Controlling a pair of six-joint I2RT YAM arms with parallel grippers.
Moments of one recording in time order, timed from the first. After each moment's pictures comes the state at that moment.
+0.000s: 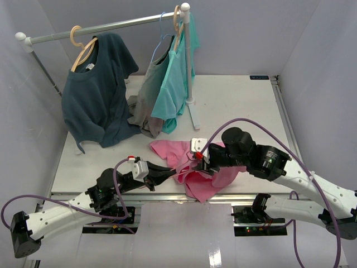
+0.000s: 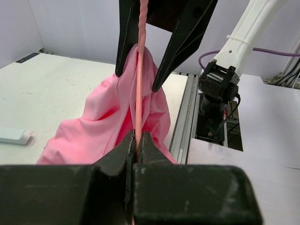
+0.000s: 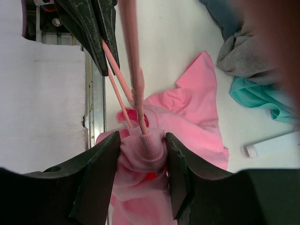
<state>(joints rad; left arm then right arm) -1.06 0.46 0.24 0.43 0.23 -0.06 1.07 0.94 1.05 -0.62 -0.31 -0.43</state>
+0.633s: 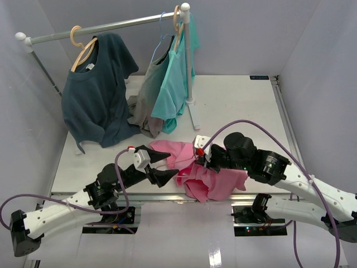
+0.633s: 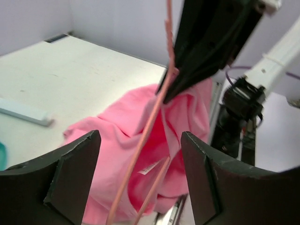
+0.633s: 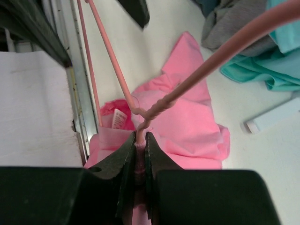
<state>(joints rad) -1.06 0.50 0.34 0.32 0.07 -0.11 1.07 0.89 0.95 -0.54 -0.19 -0.31</state>
